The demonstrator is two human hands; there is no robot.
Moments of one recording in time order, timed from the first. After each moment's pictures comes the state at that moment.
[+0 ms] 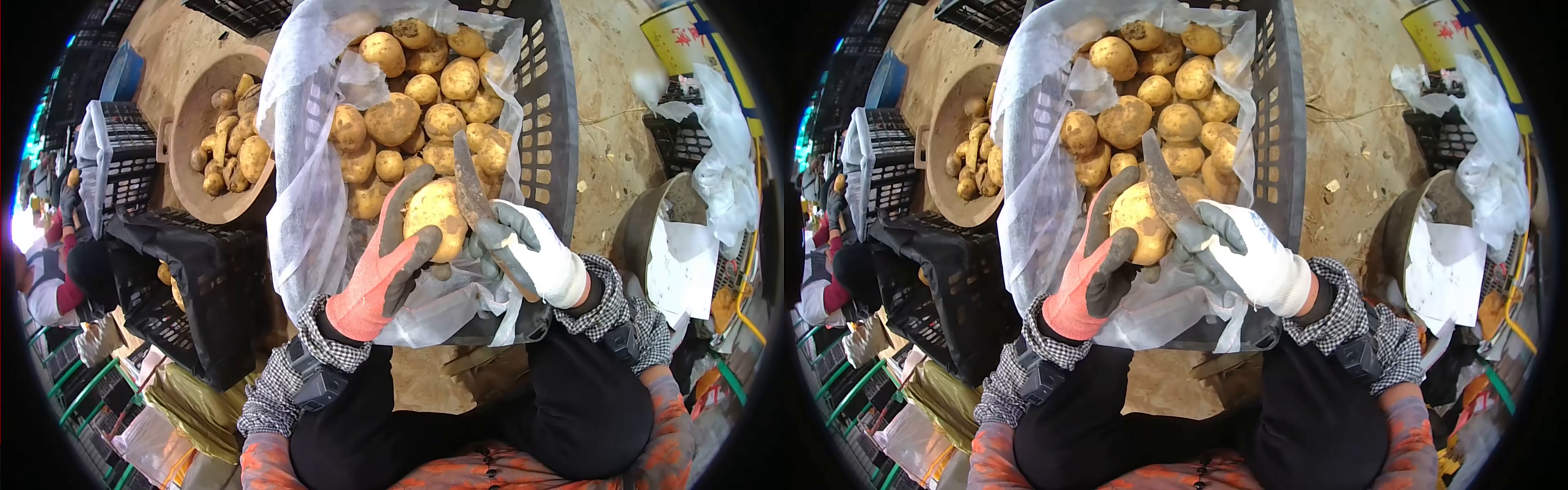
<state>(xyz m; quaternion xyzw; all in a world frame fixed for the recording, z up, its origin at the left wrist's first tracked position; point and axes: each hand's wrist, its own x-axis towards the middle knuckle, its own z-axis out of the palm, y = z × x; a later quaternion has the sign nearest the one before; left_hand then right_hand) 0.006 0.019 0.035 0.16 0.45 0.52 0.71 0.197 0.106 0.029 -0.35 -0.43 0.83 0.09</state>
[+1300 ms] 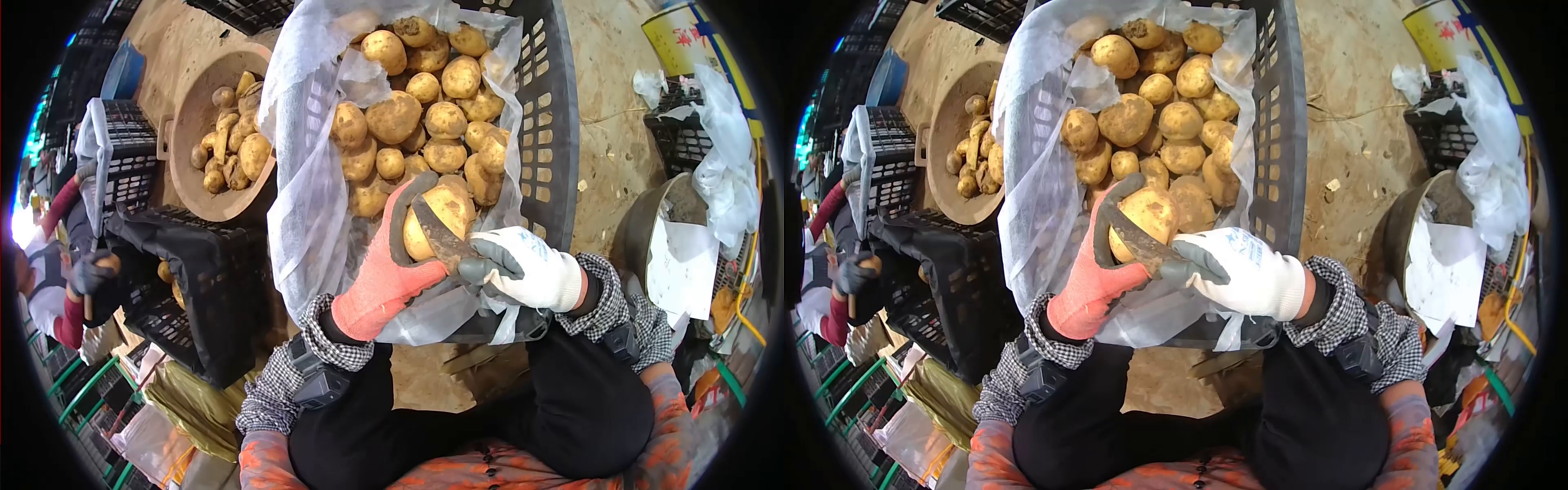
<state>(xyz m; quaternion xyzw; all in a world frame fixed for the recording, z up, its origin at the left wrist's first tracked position) 0.007 0.017 0.036 0.21 0.52 0.47 0.69 0.211 0.103 0.016 -0.16 -0.81 0.56 0.11</state>
